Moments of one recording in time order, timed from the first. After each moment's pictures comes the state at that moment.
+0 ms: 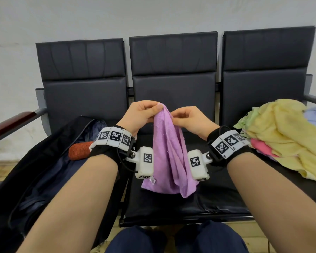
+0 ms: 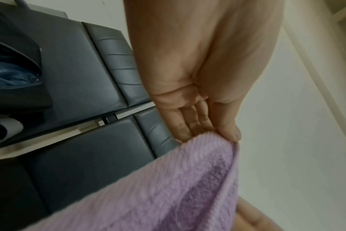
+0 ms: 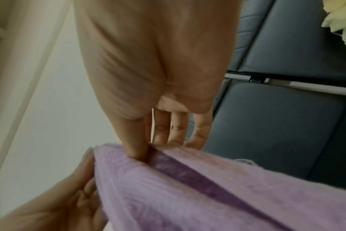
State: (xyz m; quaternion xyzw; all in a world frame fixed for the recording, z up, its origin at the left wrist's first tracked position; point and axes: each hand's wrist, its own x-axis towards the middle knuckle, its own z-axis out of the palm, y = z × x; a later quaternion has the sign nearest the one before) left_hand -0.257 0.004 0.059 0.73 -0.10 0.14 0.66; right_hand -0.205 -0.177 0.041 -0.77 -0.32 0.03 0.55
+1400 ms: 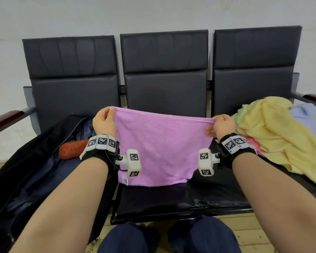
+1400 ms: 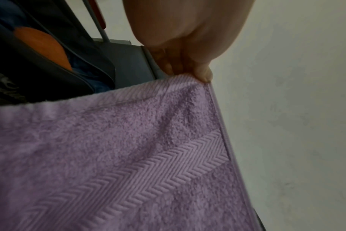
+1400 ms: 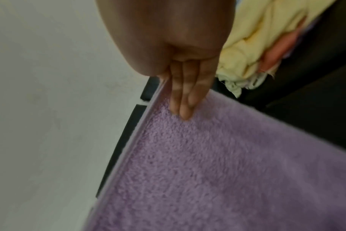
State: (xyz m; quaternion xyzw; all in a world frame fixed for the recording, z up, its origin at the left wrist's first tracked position) left_hand -0.229 0.061 0.000 0.69 0.14 0.44 0.55; right_hand -0.152 -0.264 -0.018 -0.73 0.11 -0.17 0.65
